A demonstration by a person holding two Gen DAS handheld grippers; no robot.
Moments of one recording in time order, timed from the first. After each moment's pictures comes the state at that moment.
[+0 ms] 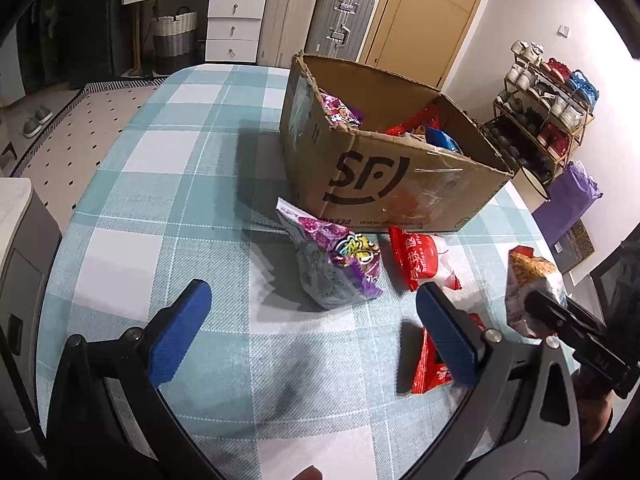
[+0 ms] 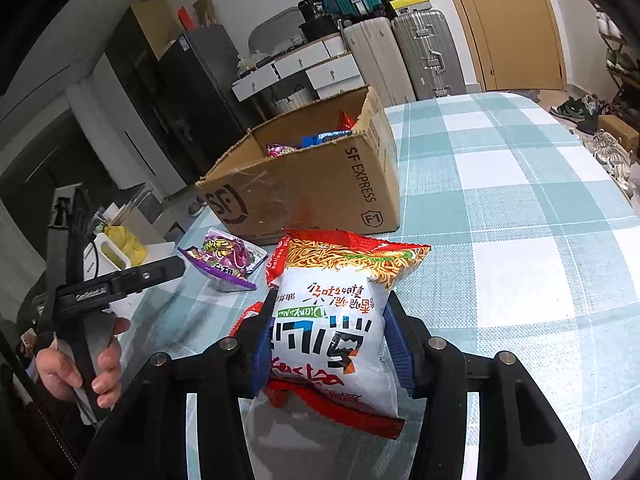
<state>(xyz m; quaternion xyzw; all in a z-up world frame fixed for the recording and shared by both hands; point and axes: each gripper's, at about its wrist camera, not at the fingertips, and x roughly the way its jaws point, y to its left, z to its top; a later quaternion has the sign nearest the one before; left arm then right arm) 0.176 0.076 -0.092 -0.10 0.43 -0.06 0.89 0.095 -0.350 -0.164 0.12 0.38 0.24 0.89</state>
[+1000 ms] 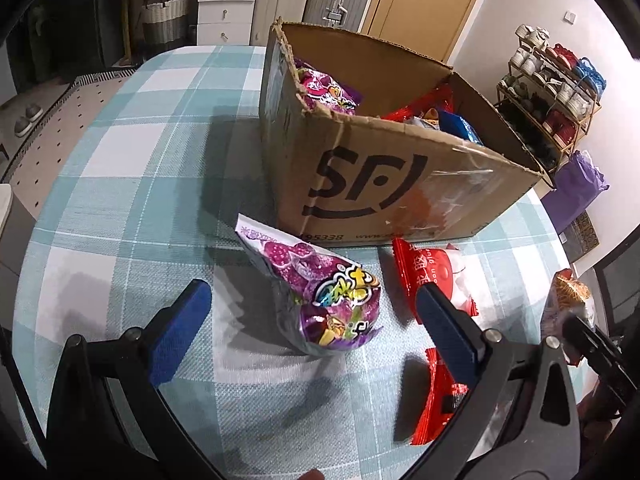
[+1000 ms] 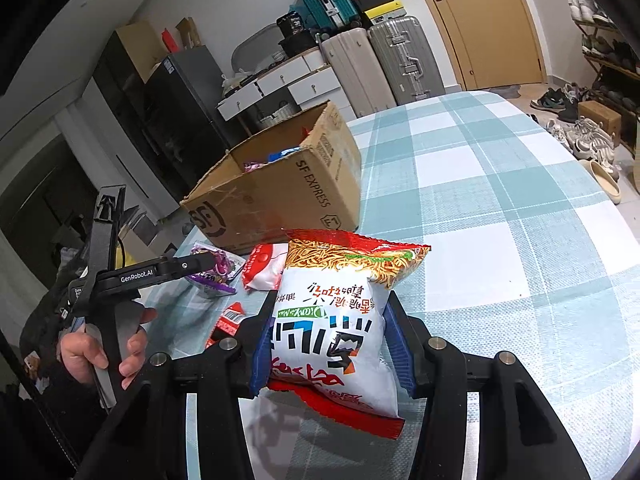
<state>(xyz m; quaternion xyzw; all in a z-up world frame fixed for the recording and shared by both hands) 0.229 0.057 -0.123 -0.09 0.46 -0.06 0.88 0.081 -0.390 -0.169 0.16 0.37 0.22 0.89</state>
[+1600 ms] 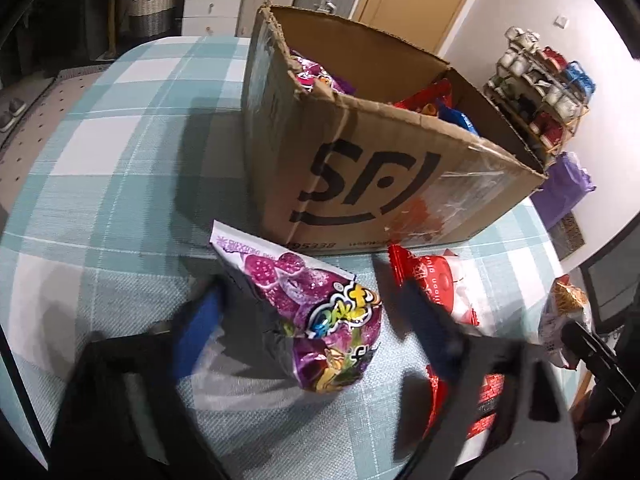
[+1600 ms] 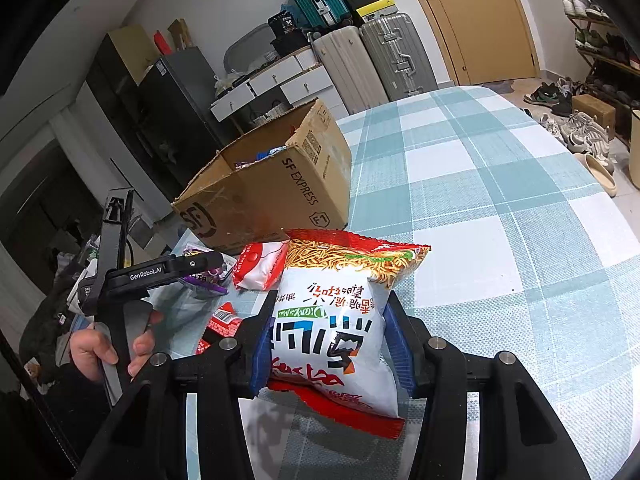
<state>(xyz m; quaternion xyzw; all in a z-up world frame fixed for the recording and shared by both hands) 0.251 0.060 -0.144 -0.11 0.46 -0.10 0.87 0.080 -0.395 -0.171 0.17 0.37 0.21 0.89</state>
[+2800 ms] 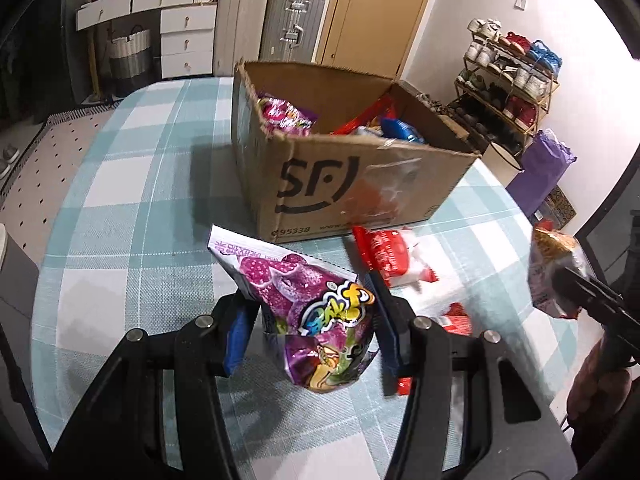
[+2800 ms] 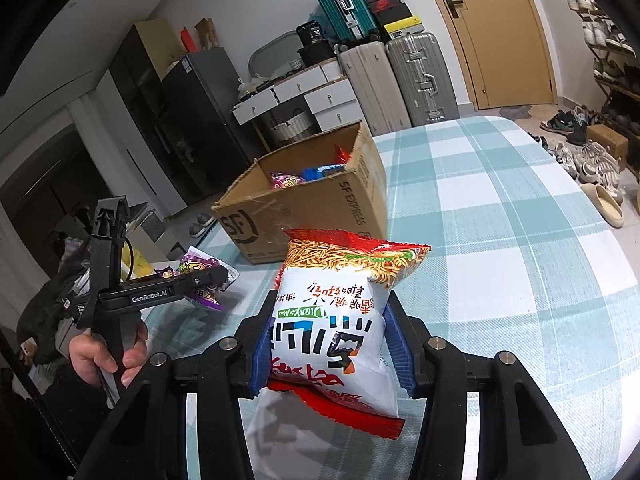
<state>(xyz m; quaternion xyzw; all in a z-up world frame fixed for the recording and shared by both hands) 0.191 0.062 -0.094 -0.06 0.42 -0.13 0.90 0.067 -0.371 -0.141 0.14 0.34 0.23 0.90</state>
